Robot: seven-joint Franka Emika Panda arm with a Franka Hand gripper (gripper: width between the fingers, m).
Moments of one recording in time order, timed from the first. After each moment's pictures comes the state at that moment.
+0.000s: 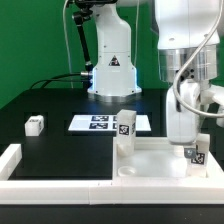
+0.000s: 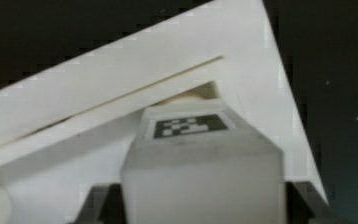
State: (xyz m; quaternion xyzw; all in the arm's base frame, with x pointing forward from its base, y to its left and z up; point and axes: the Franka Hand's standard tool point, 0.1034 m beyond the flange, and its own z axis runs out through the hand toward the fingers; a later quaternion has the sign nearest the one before) arm 0.627 0.110 0.066 -0.53 0.84 0.02 0.06
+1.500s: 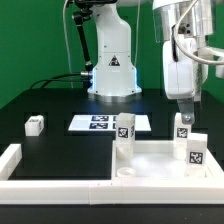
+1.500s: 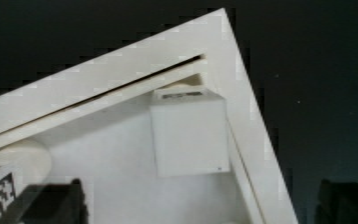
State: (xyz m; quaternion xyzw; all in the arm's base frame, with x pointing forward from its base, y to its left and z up) arm 0.622 0.107 0.123 -0.57 0.82 0.01 0.09
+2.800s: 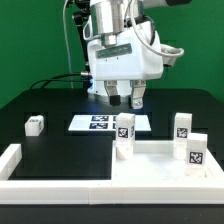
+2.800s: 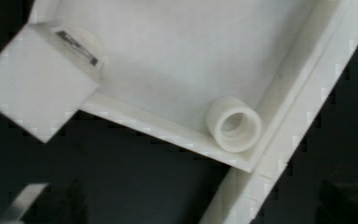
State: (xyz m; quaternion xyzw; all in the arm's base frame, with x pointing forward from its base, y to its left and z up) arm 0.566 0.003 0.125 -0.86 0.49 -0.07 0.08
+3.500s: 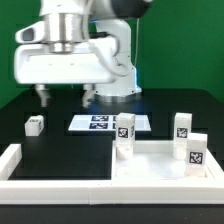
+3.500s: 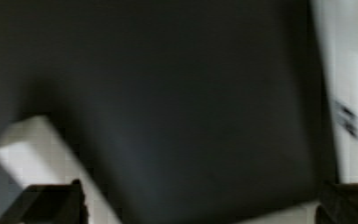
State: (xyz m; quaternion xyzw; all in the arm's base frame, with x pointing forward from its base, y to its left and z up) arm 0.489 -0.122 0.100 -0.99 0.13 -0.10 0.00
